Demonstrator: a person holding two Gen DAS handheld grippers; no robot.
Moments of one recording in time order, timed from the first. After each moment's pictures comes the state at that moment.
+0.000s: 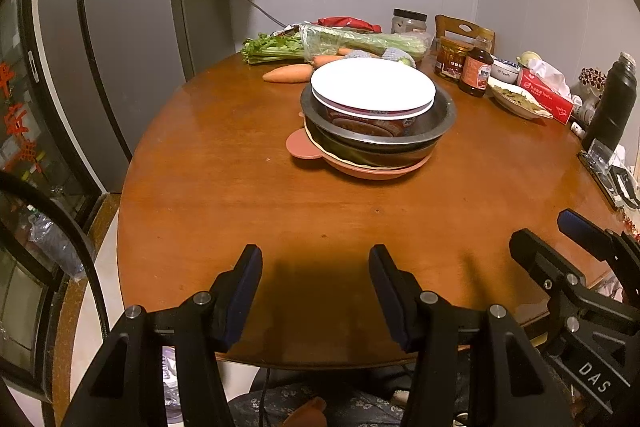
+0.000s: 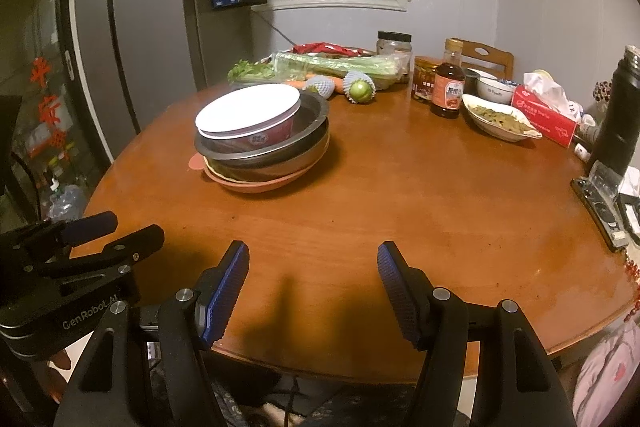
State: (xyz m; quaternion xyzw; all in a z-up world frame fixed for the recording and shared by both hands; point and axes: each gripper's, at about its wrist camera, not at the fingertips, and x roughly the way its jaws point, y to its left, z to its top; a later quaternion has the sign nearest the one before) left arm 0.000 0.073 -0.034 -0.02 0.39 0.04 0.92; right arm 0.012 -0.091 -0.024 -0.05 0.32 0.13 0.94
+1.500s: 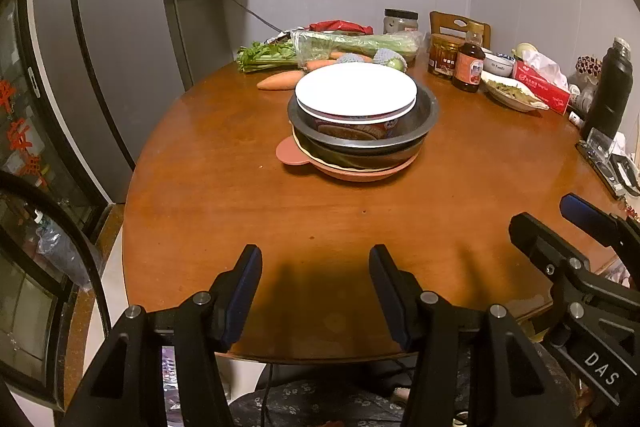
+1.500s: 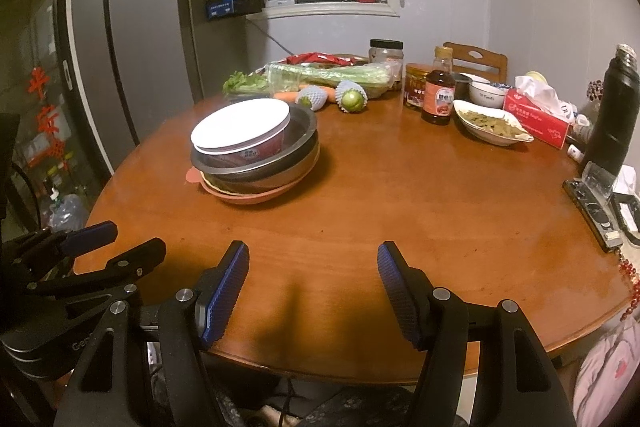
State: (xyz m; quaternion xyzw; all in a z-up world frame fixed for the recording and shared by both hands) left arm -0.004 0.055 -0.027 0.00 0.39 0.05 0.92; right arm 0.007 -0.101 -0.012 -0.04 0.31 0.13 0.94
